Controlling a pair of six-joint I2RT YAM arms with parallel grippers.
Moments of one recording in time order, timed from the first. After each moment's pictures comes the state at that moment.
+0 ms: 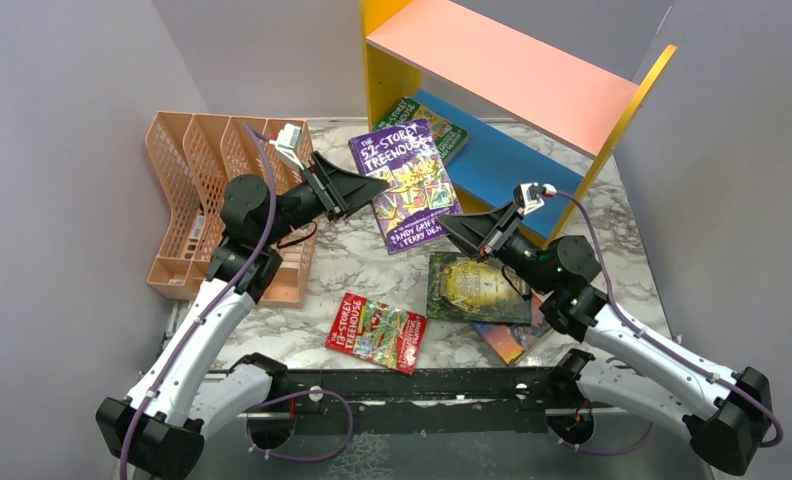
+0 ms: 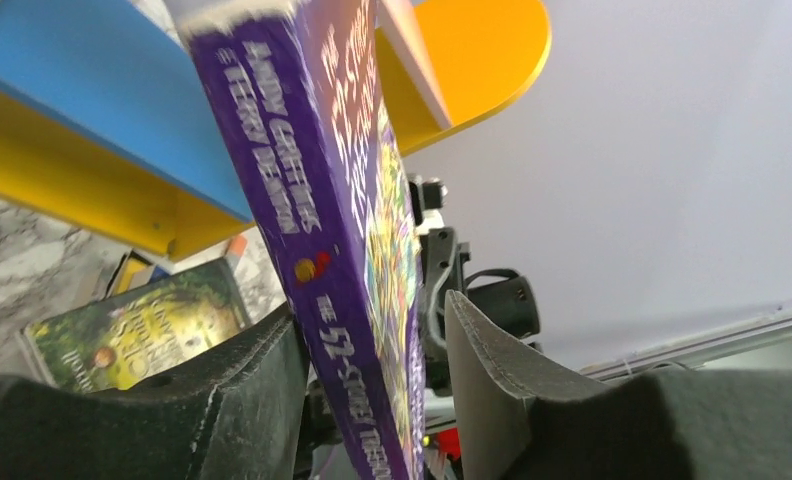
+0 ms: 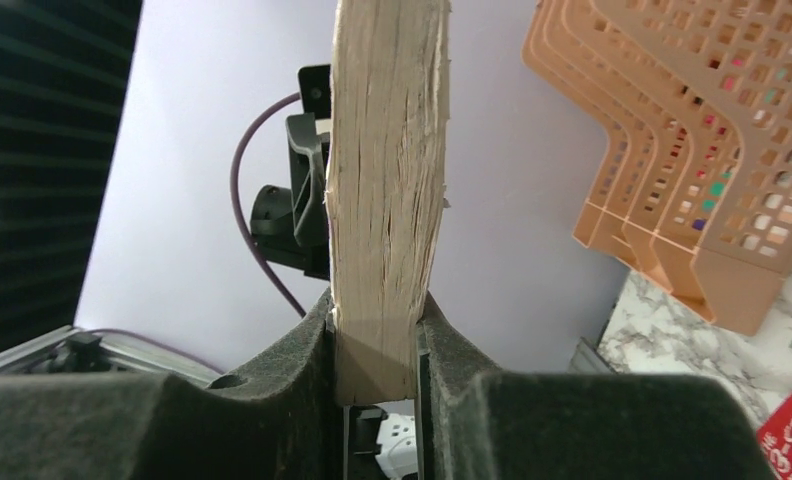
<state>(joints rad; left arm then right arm) -0.40 0.95 0.99 0.12 0.58 -1.18 0.75 0.85 0.60 0.54 -0.13 1.39</state>
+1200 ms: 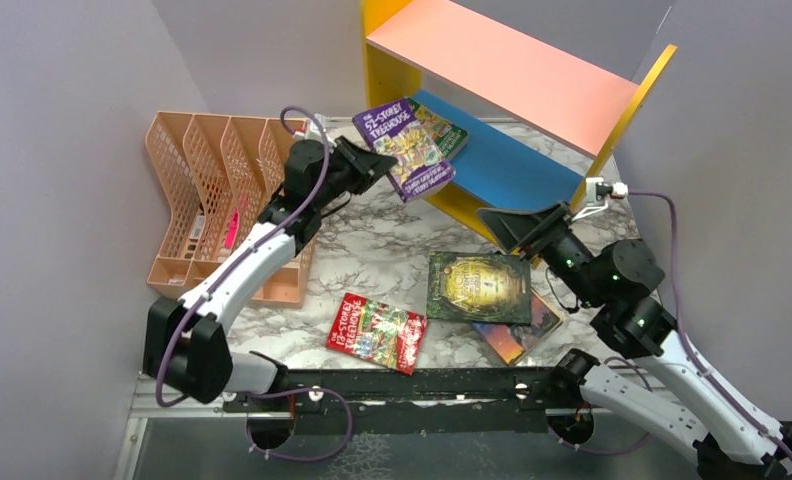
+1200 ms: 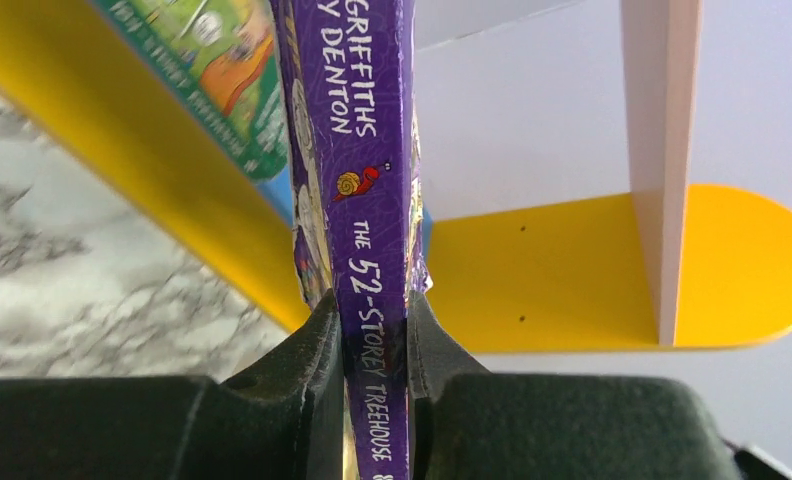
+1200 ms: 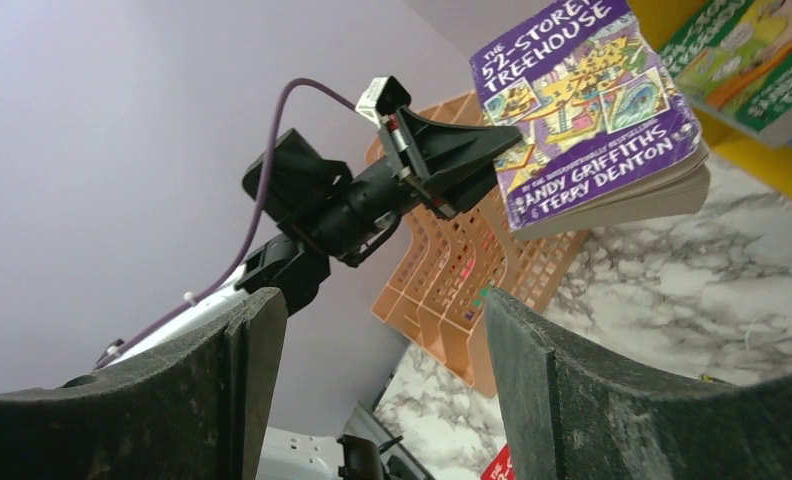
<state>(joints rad) -0.41 1.30 1.02 0.12 0.26 -1.13 0.75 0.64 0.81 0.00 0.07 0.85</state>
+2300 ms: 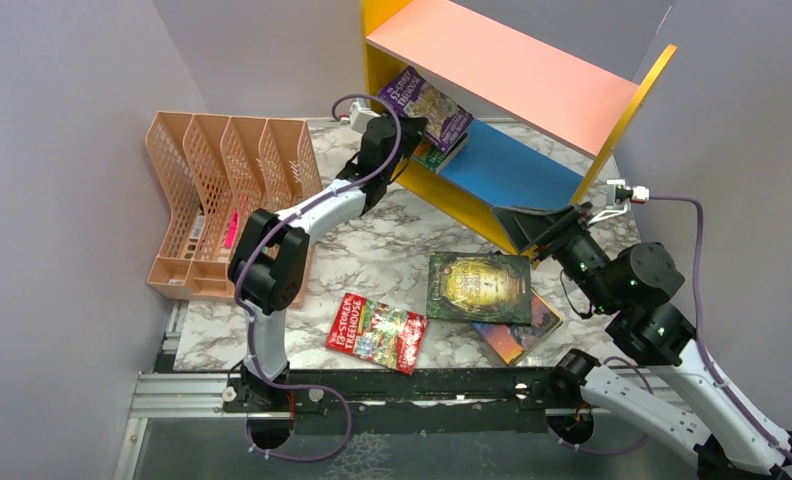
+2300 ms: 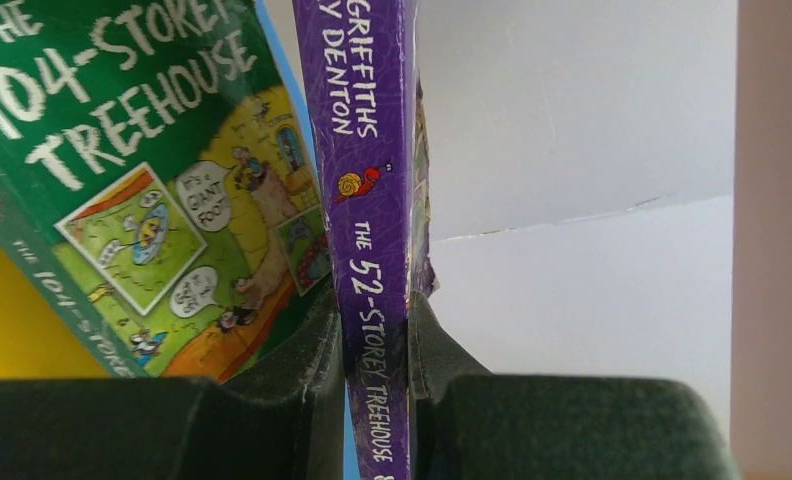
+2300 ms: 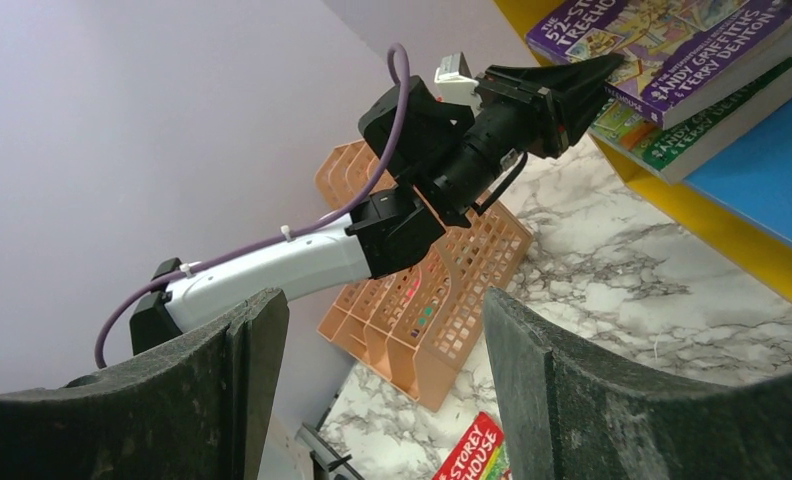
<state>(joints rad) -0.55 1.95 1.50 0.36 -0.24 -1.22 0.75 0.58 0.89 -0.13 0.16 0.72</state>
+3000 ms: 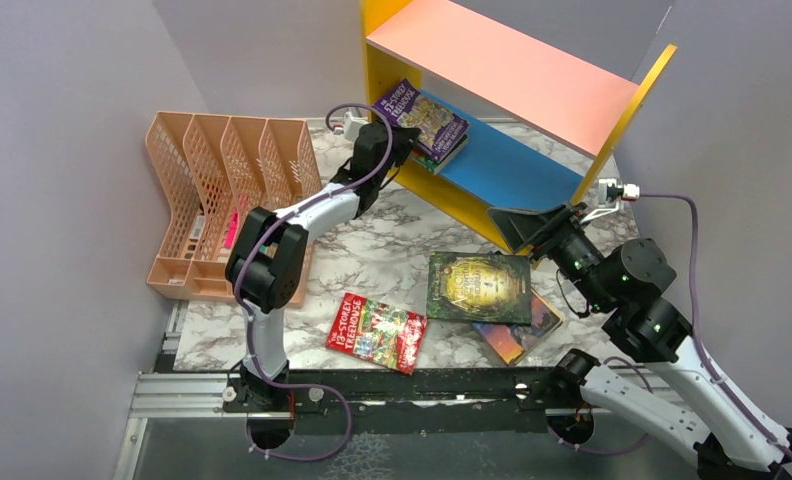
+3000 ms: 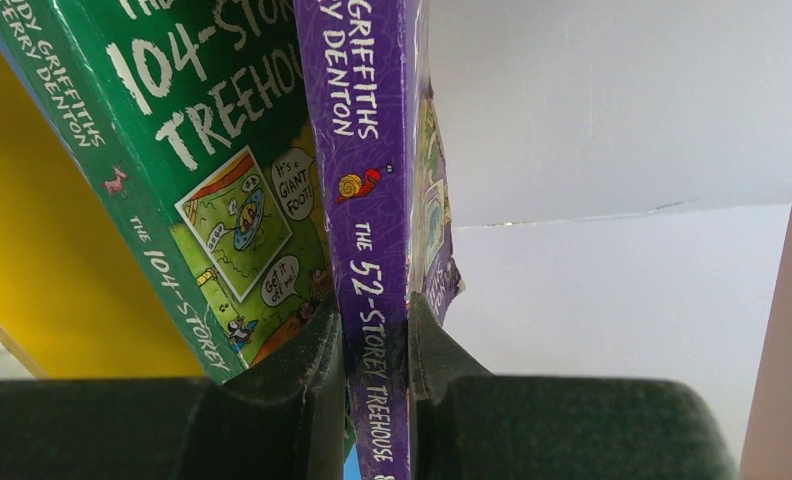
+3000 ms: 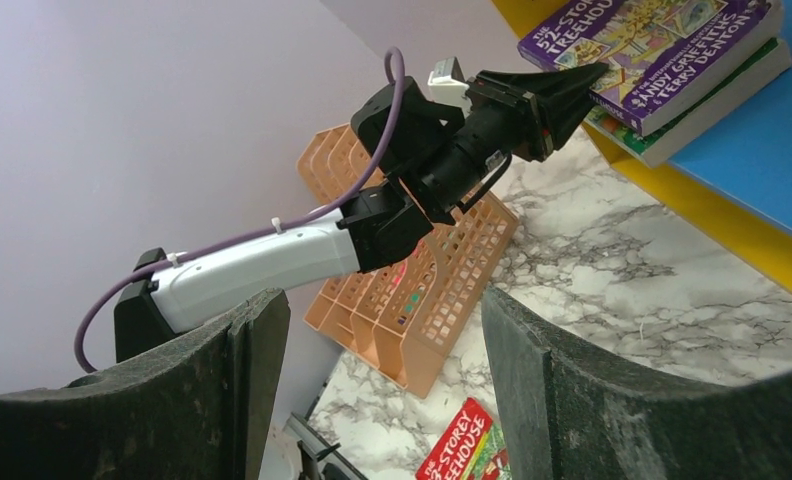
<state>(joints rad) -0.51 1.95 1.41 0.39 -0.20 -1.28 0.75 0.60 0.89 -0.16 0.17 0.72</state>
